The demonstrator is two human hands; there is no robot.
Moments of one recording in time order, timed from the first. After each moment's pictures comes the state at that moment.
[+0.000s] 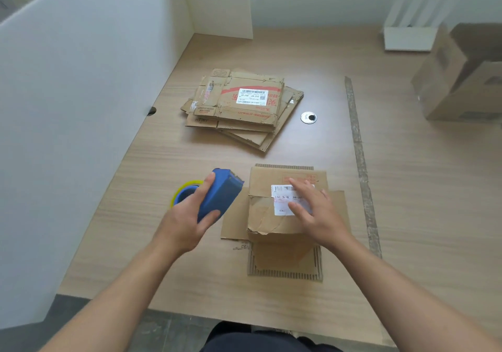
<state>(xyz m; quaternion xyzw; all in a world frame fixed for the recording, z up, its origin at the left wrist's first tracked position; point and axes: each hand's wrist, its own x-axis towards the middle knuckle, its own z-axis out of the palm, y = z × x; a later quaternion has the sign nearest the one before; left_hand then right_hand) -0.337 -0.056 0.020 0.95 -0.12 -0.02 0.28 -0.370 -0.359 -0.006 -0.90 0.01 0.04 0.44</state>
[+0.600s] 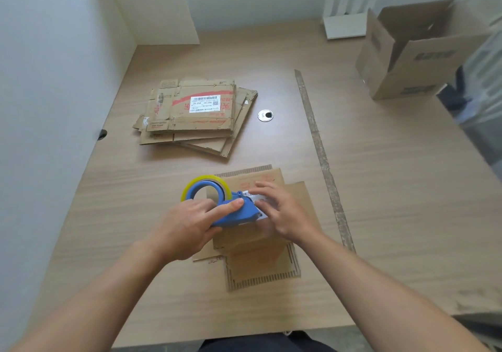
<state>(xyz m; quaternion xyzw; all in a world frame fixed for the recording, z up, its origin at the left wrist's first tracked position) -0.306 -0.128 0.048 0.86 -0.50 -0.02 0.08 -0.366 -0.365 -0.007 -0.85 0.04 0.00 0.53</state>
